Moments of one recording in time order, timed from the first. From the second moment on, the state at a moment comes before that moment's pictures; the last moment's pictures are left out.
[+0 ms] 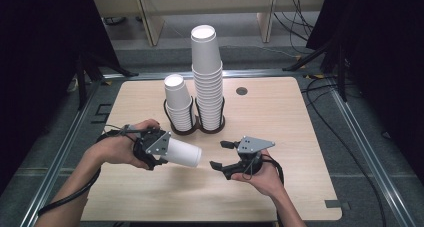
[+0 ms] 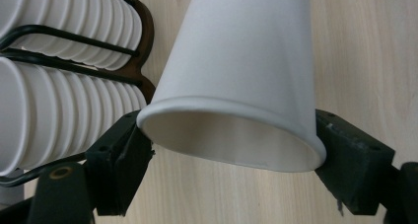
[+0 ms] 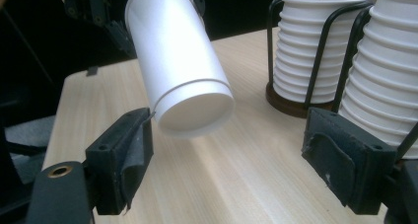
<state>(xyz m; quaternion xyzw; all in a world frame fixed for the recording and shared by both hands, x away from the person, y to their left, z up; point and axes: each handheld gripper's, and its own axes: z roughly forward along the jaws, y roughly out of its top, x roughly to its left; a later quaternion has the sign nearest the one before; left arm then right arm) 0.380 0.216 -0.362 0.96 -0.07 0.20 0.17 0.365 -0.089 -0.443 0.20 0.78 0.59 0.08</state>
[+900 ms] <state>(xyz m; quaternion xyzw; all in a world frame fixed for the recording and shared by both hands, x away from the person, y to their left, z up) 0.380 0.185 -0.354 0.98 -0.10 0.18 0.04 0.365 -0.055 -0.437 0.15 0.83 0.53 0.12</state>
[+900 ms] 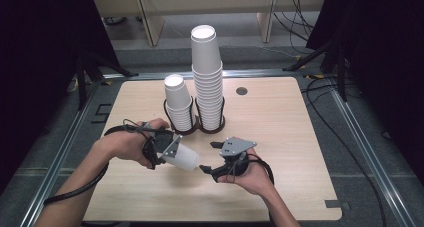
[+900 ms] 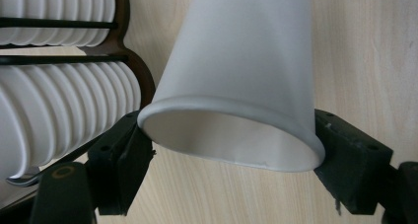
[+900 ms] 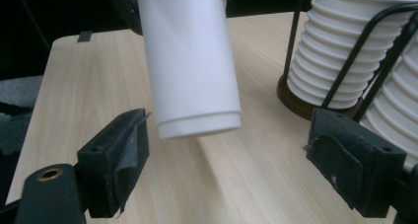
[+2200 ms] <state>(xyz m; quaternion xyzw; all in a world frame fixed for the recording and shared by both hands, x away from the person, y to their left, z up) 0.380 0.168 -0.355 0.98 -0.12 0.17 0.03 0.370 -0.005 -0.446 0.10 0.88 0.46 0.10</state>
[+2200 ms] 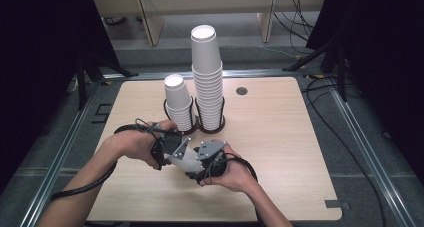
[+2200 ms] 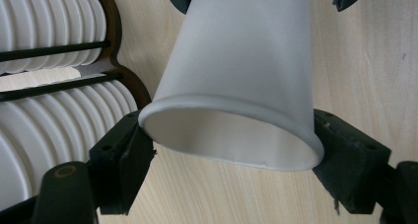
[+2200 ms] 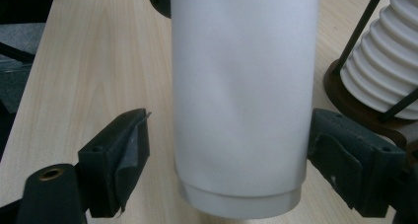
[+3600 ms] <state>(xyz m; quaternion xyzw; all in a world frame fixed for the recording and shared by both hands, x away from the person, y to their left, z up) 0.379 0.162 -0.354 0.98 -0.11 0.16 0.05 0.373 -0.007 -0.451 0.11 0.87 0.46 0.11</state>
